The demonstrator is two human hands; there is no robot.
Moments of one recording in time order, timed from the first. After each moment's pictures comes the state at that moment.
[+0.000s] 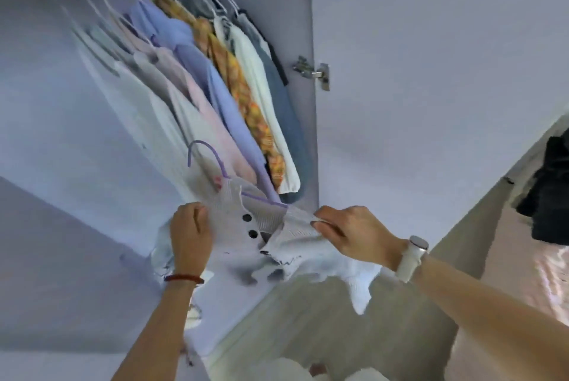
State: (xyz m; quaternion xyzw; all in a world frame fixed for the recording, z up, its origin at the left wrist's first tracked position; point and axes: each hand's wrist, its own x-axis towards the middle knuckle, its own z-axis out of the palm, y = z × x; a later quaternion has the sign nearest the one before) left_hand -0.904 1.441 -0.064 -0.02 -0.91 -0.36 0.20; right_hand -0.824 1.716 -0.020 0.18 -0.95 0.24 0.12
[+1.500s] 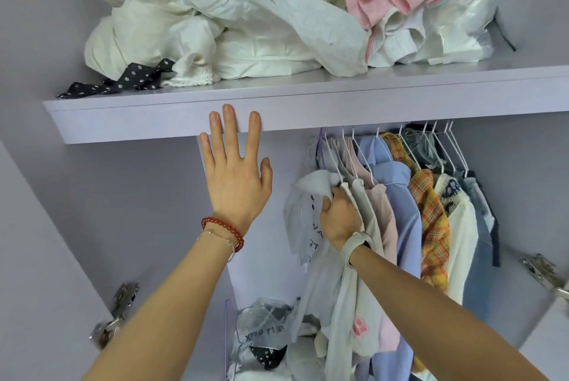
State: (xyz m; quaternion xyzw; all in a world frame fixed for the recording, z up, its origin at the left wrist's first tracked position) left_hand -0.997 1.299 0.186 0.12 -0.85 0.05 0.51; right_hand -1.102 1.430 0.101 0.15 -0.91 0.37 0.12
